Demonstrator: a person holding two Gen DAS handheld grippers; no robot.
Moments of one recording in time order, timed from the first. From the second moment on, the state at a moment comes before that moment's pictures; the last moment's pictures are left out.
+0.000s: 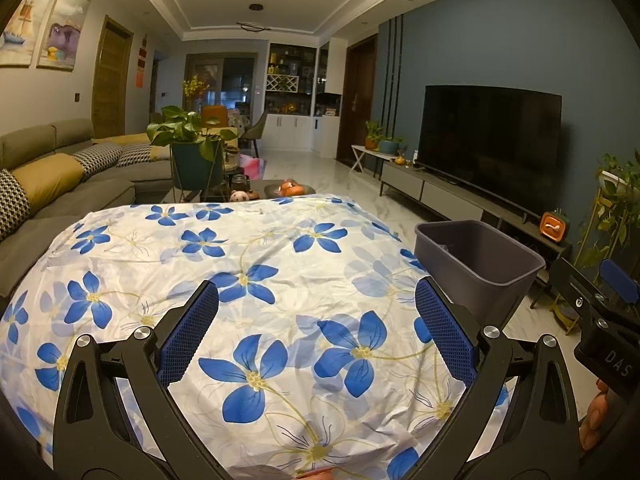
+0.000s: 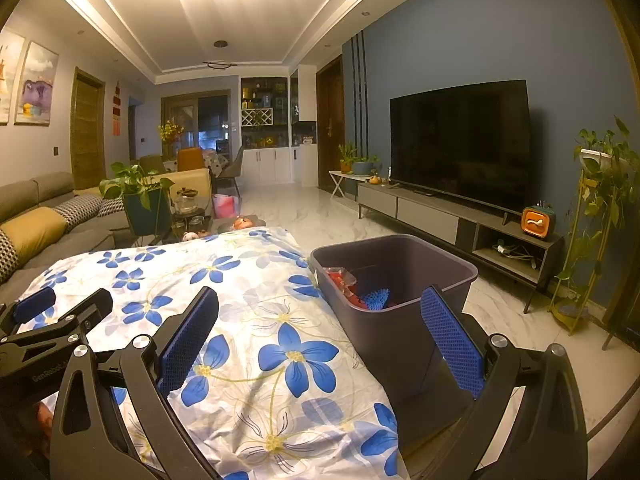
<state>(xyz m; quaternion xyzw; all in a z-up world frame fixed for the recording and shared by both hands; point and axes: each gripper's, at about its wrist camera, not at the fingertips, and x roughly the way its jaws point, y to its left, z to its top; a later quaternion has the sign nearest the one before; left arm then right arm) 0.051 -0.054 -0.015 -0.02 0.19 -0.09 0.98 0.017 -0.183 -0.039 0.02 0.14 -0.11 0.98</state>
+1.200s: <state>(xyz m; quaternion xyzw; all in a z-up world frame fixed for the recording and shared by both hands) 0.050 -0.056 -0.015 -0.02 0.19 -0.09 0.98 0.016 -0.183 -0.038 0.02 0.14 -0.11 0.98</state>
